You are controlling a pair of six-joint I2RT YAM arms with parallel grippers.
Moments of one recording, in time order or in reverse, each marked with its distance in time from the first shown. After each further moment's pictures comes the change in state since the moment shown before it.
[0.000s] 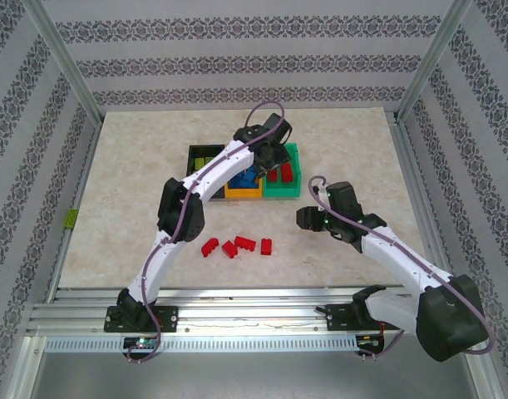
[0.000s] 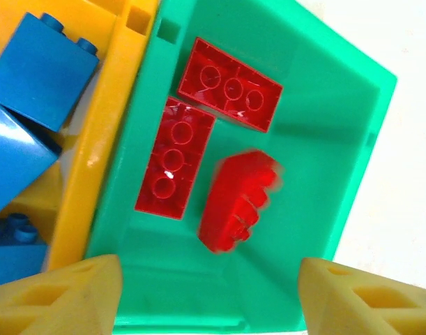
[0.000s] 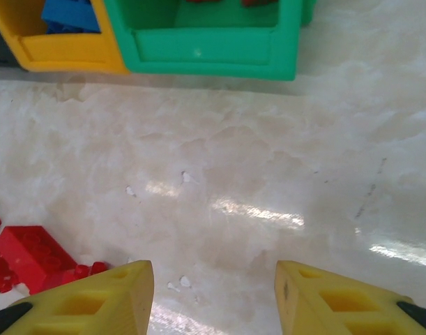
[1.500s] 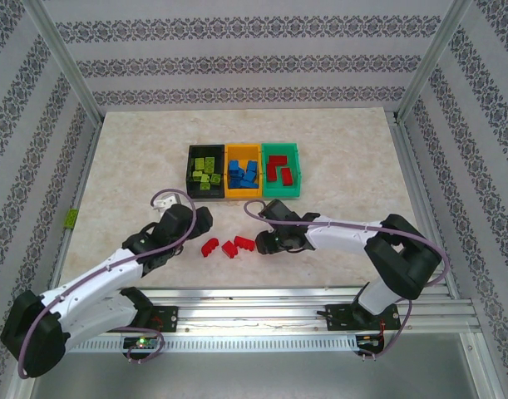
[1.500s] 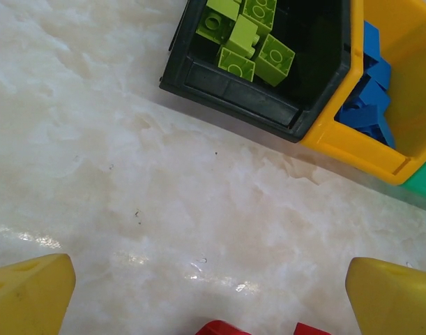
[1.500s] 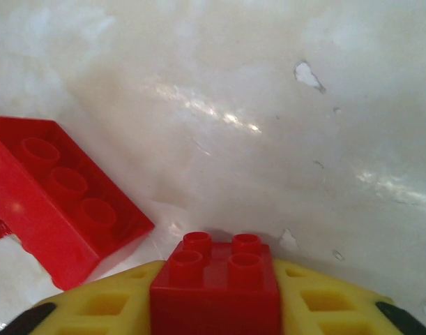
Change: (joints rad) left arm 0.027 -1.482 -1.861 0.671 -0.314 0.208; right arm 0.443 0.459 0.166 0.034 0.119 0.179
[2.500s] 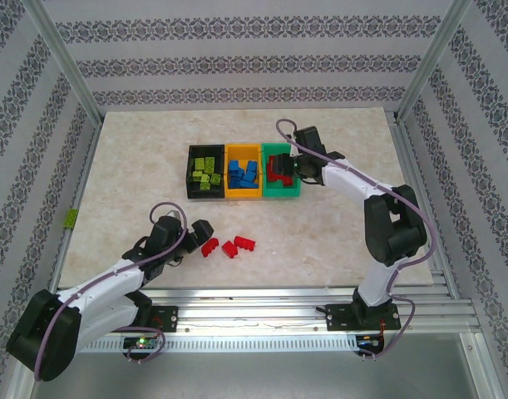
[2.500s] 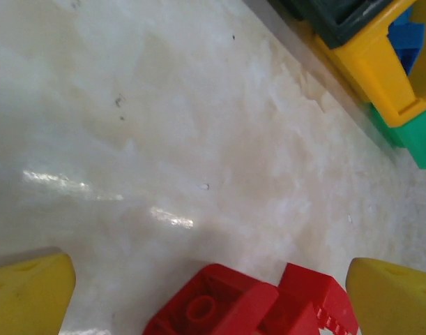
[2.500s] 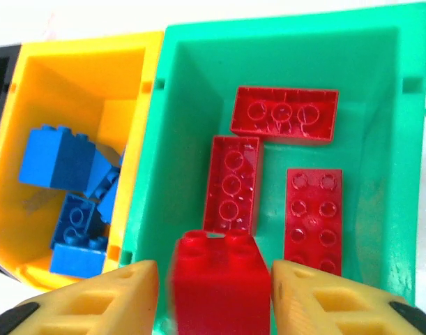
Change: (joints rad) left arm 0.155 0.035 -0.255 0.313 0.438 -0.149; right arm -0.452 0.227 0.517 -0.016 -0.072 -0.143
